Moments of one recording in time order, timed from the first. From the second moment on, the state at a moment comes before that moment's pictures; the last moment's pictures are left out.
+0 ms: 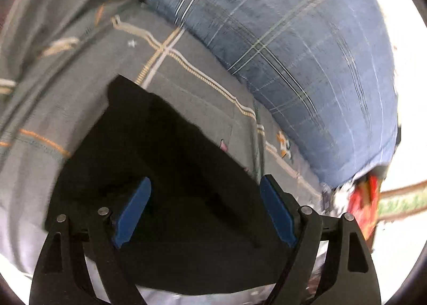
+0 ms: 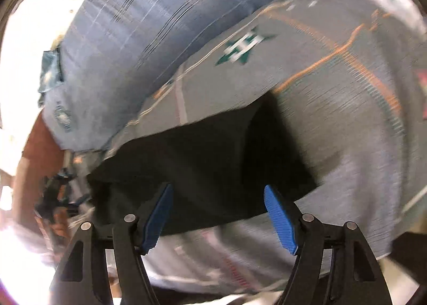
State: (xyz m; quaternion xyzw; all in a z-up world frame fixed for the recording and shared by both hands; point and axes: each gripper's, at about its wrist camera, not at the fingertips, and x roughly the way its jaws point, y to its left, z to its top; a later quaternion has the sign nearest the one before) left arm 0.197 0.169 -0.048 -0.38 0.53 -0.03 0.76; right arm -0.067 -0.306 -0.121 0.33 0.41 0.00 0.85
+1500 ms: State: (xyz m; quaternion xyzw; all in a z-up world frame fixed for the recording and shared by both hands) left arm 0.028 0.226 -0.067 -0.40 0.44 -0.05 0.80; right arm -0.096 -0.334 -0.101 0.35 0.36 0.04 0.87
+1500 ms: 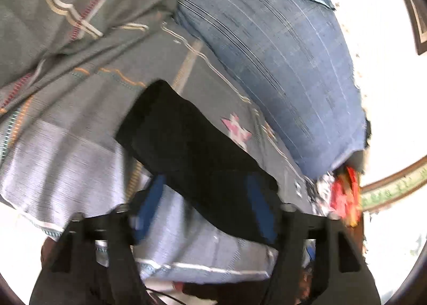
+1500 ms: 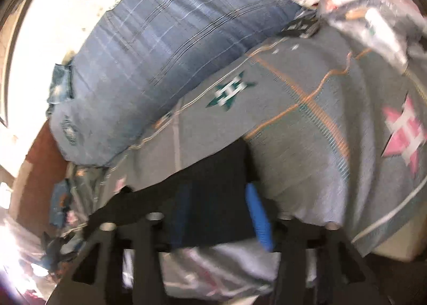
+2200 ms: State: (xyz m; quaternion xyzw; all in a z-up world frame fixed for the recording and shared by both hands) left arm 0.100 0.215 -0.077 -0.40 0.45 -0.09 0.79; right arm -0.050 -0.240 -0.164 0.42 0.46 0.15 0.77
